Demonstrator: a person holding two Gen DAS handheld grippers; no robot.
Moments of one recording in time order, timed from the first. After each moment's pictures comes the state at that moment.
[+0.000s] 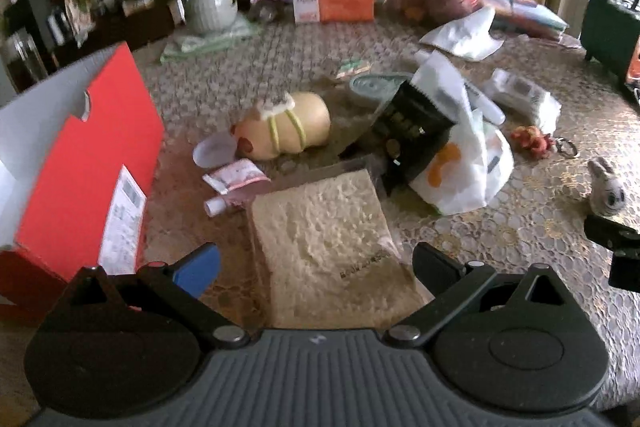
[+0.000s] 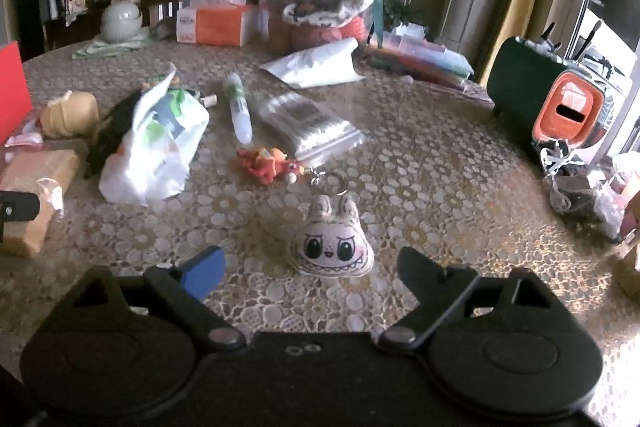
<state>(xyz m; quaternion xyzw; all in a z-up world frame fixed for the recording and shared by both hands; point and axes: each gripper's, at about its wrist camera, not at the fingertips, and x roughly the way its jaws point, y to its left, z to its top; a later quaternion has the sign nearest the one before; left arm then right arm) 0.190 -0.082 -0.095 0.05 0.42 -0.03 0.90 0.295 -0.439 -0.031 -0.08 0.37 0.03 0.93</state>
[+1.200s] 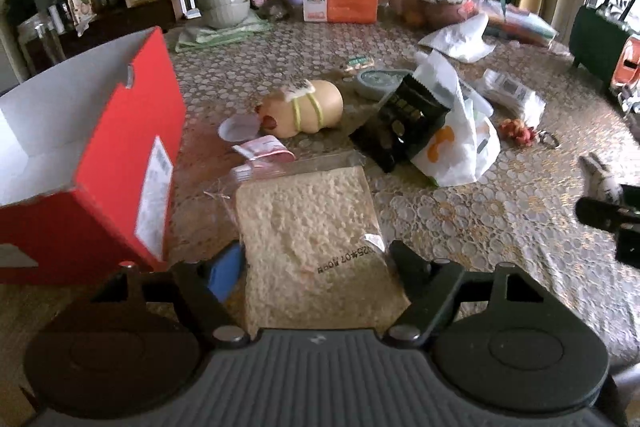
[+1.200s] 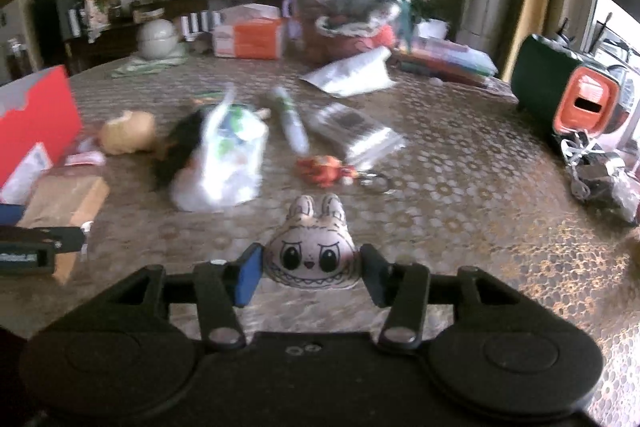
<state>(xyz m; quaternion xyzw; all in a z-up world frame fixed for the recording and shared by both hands) 0.143 -0.053 -0.074 0.03 0.42 -0.04 0.91 0.258 -0.413 0.003 -0.04 0.37 0.07 0.92</state>
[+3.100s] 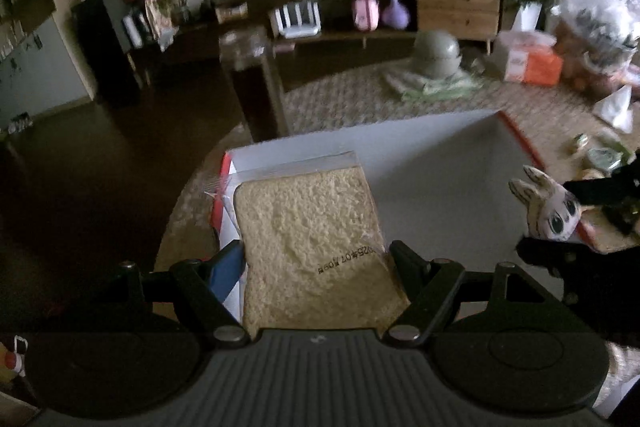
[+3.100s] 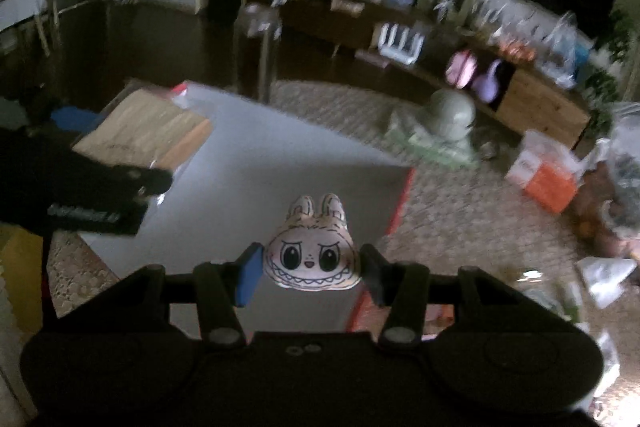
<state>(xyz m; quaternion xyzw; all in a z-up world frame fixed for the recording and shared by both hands) 0.207 0.229 0.001 0.07 0.41 0.05 0.91 0.304 -0.062 0.071 -0.18 0.36 0.29 0.87</state>
